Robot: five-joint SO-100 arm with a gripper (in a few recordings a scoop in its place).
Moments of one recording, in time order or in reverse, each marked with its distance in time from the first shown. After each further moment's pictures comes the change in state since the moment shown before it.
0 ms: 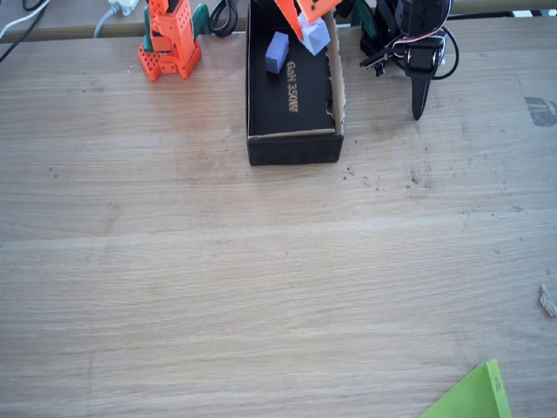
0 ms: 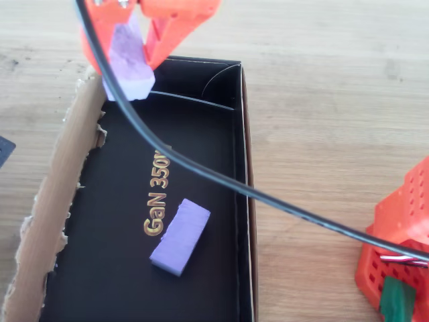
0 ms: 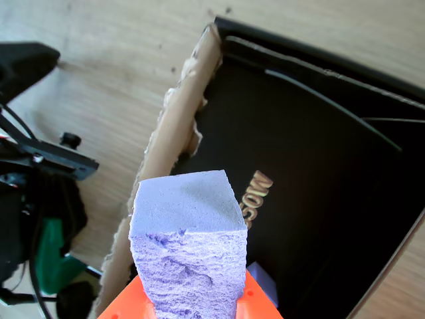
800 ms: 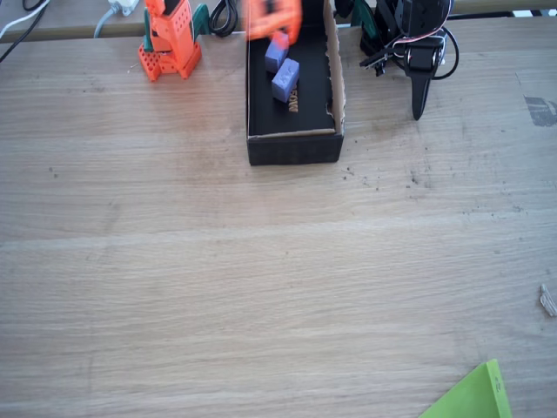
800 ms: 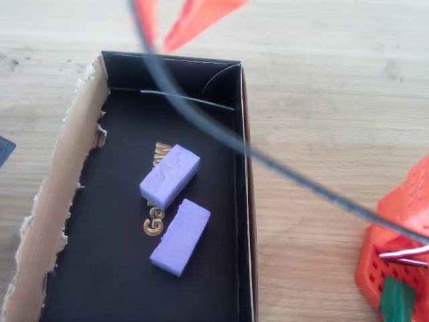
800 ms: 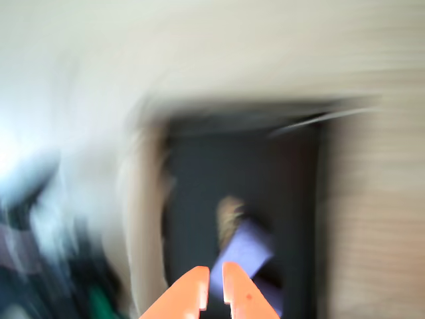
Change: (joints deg) arm 20.6 18.5 15.6 -1.1 -16.2
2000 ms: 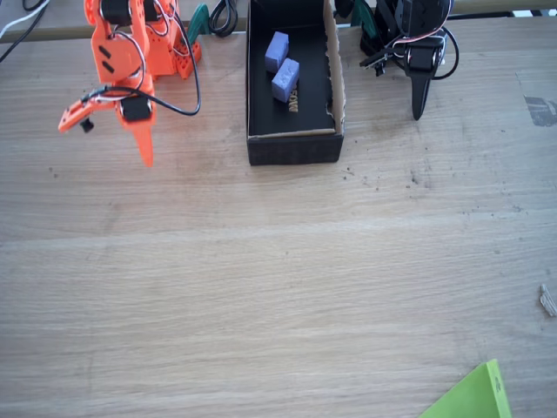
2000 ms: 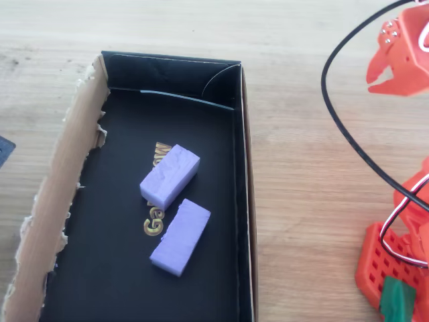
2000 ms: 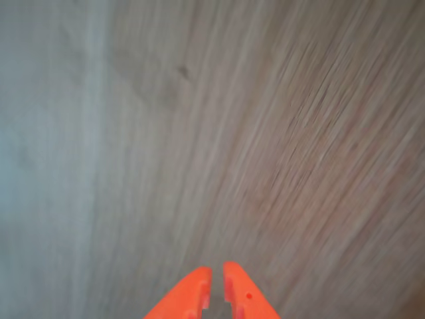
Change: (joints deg) arm 51.7 28.0 72.9 -48.9 -7.8
